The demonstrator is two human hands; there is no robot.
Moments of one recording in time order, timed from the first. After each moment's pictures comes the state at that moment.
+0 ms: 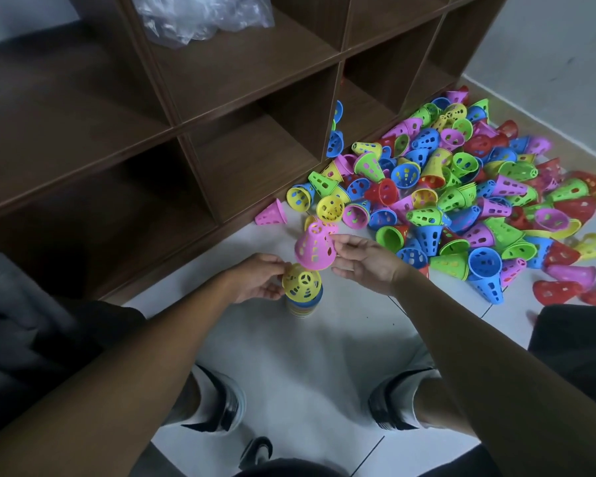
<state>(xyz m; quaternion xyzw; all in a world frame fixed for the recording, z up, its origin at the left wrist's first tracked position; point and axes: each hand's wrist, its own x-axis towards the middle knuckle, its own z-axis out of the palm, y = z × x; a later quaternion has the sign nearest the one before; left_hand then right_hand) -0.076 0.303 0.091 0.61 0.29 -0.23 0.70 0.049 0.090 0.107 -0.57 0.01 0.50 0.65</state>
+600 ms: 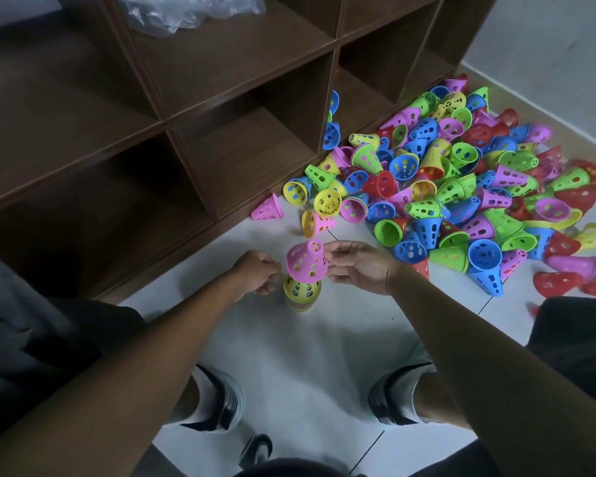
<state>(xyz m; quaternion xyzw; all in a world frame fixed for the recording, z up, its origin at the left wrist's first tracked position) -0.070 0.302 0.066 0.71 0.36 -0.18 0.58 0.044 0.090 0.099 -0.60 -0.03 0.54 0.59</state>
